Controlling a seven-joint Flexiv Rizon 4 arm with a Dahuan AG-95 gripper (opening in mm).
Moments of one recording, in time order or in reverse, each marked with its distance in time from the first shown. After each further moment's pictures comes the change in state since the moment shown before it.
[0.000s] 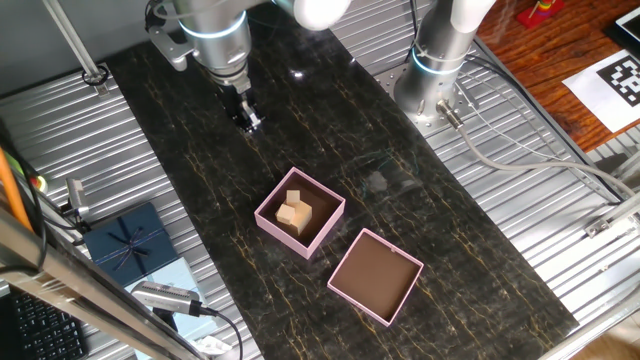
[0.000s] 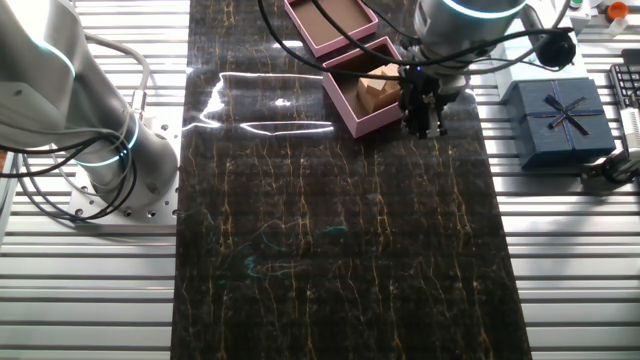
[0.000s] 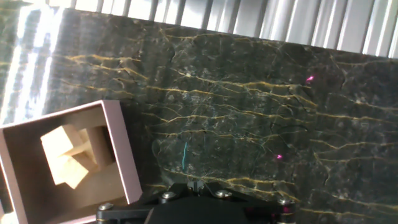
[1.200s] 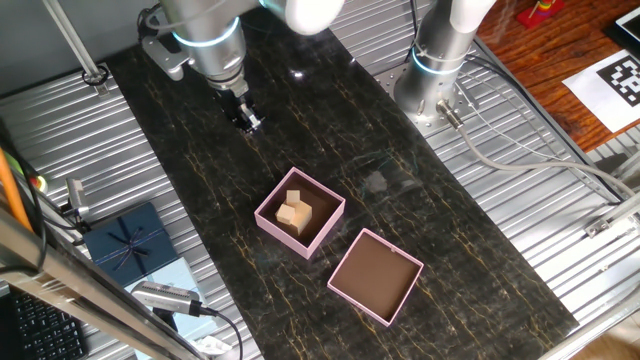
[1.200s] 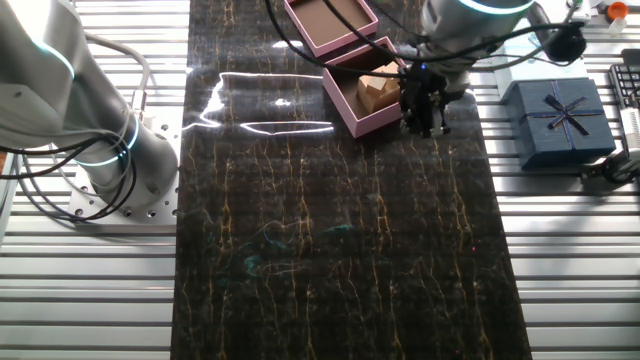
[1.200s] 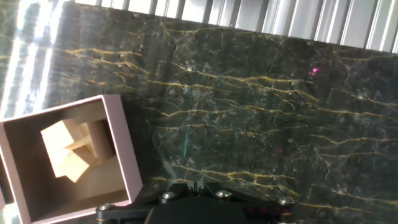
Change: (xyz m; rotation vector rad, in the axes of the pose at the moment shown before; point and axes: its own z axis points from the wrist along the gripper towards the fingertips) arm 0.000 0.000 0.000 0.019 0.078 -0.067
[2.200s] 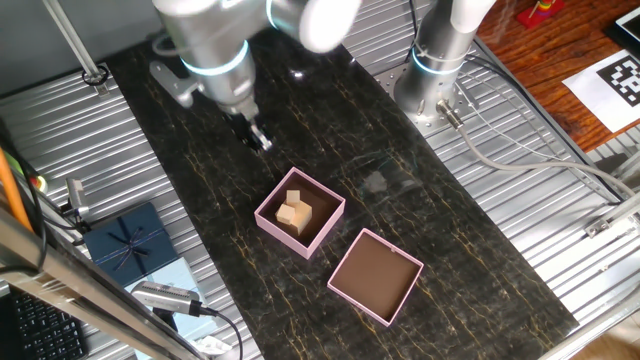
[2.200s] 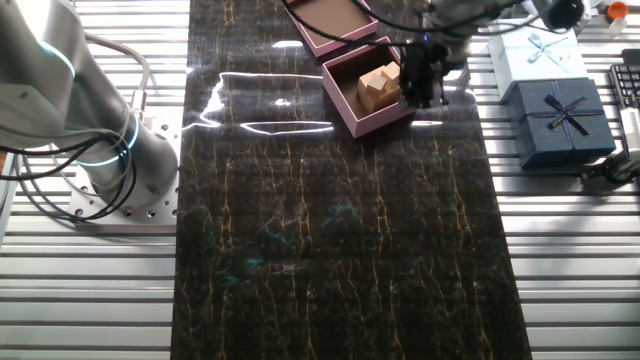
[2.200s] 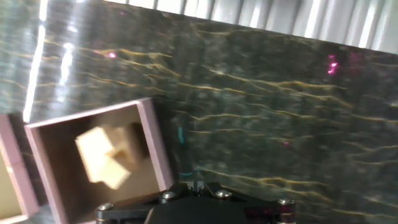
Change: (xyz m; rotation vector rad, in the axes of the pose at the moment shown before) arm -0.015 0.062 0.009 -0.009 -0.002 -0.004
